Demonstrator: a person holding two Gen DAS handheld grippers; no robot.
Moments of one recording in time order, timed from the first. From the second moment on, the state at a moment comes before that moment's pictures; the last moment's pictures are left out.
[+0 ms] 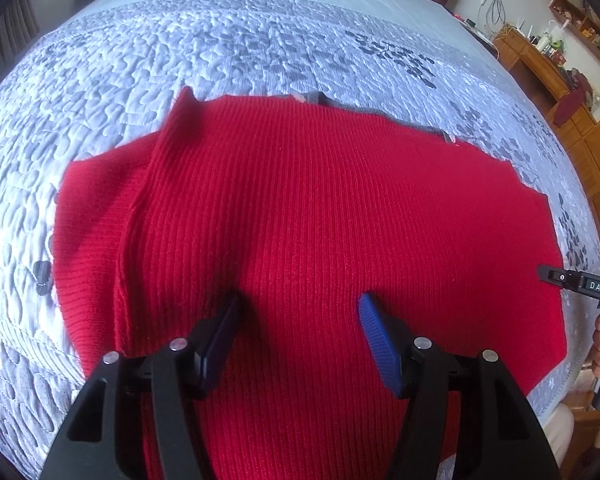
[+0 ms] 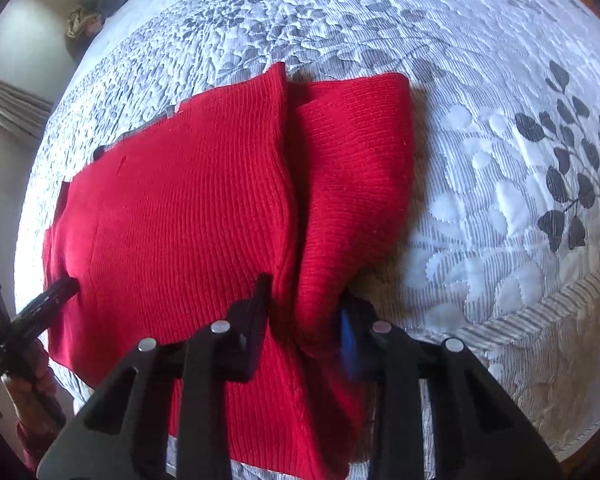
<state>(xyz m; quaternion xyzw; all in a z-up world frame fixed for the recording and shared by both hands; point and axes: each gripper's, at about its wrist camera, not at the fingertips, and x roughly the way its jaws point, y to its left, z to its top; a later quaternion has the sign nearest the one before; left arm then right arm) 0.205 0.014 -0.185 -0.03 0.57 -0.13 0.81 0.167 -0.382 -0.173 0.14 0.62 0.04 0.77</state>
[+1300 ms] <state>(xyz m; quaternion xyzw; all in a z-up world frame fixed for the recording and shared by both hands) 0.204 0.070 -0.145 -0.06 0.56 -0.15 0.81 0.217 -0.221 -0.041 0.02 0.60 0.06 0.80</state>
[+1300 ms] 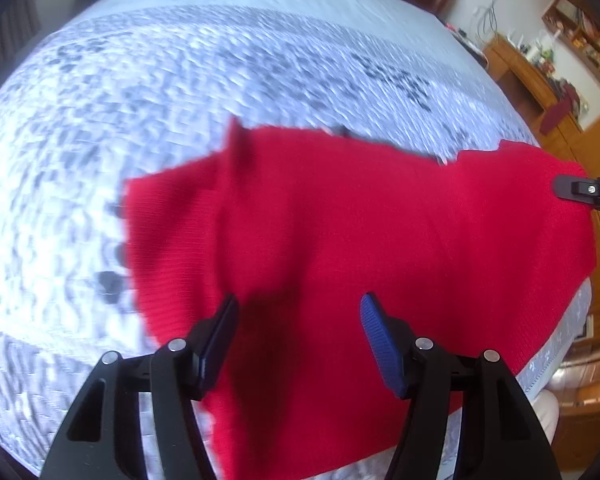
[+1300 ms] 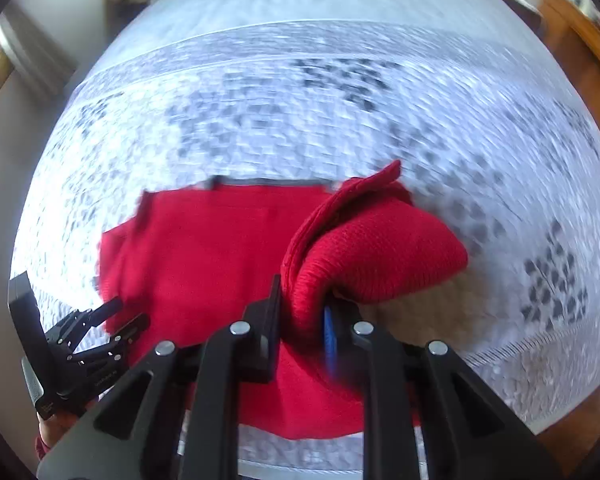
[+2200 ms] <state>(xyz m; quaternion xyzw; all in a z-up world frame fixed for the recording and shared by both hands) 0.207 0.134 -0.141 -0.11 0.56 -0.14 0.81 0.200 -0.067 -0.105 -0.04 0.63 0.18 0.75</state>
